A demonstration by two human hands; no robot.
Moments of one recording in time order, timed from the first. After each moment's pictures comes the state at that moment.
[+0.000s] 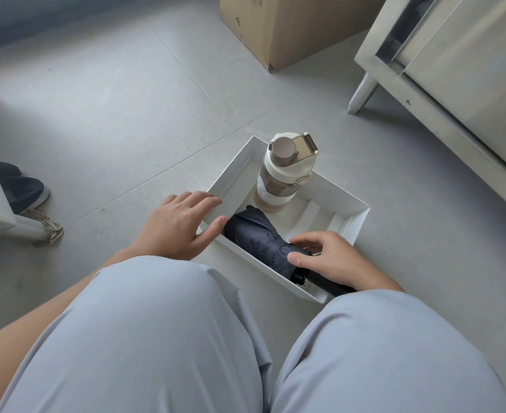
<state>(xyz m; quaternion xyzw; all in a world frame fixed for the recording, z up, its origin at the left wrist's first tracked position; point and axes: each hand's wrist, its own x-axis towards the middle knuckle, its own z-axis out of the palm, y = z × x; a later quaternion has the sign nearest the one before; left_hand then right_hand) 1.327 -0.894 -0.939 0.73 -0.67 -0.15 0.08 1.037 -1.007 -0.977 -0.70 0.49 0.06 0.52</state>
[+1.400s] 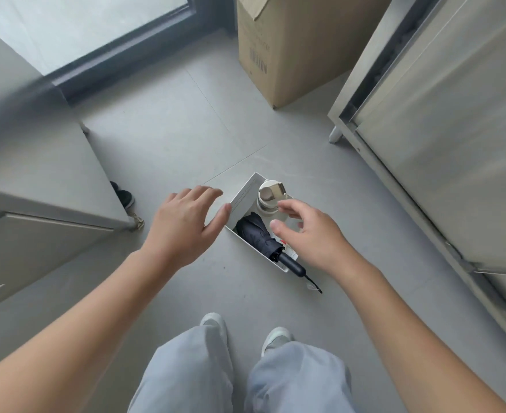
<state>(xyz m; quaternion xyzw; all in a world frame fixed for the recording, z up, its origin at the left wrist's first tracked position) 1.284 -0.888 -0.589 0.81 -0.56 -0.18 0.08 1.070 -0.998 -0.605 -0.73 0.48 0.01 0.48</state>
